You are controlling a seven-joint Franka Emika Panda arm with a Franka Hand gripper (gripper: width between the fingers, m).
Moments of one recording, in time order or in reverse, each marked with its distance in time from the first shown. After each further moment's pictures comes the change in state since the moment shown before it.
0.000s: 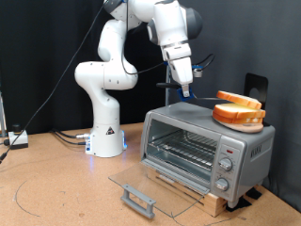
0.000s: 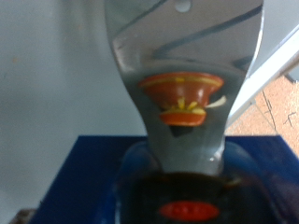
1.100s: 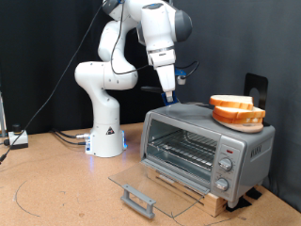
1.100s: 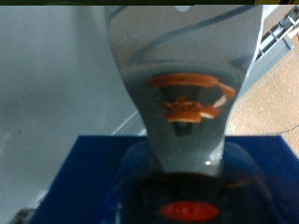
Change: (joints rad) arm 0.005 -0.048 -0.115 -0.081 -0.056 -0.105 -0.068
